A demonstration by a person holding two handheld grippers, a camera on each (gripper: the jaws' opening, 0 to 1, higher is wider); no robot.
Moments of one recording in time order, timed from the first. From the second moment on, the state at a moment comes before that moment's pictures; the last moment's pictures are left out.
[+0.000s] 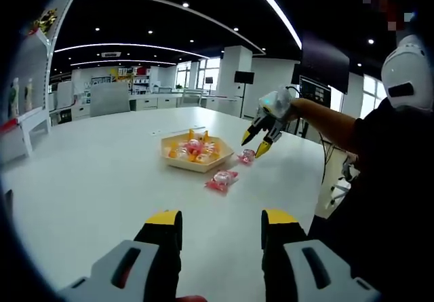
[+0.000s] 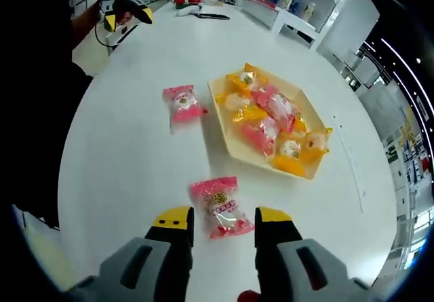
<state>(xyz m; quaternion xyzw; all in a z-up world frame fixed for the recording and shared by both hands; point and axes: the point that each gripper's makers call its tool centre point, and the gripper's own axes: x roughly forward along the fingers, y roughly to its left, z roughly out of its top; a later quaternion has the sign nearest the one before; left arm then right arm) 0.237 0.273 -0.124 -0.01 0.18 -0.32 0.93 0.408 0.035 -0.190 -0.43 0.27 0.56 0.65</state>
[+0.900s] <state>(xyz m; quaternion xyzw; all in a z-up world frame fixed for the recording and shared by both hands) 0.231 0.277 -0.121 -0.01 0.18 -0.31 0.93 0.410 0.037 -0.210 -0.45 0.29 0.57 0.62</state>
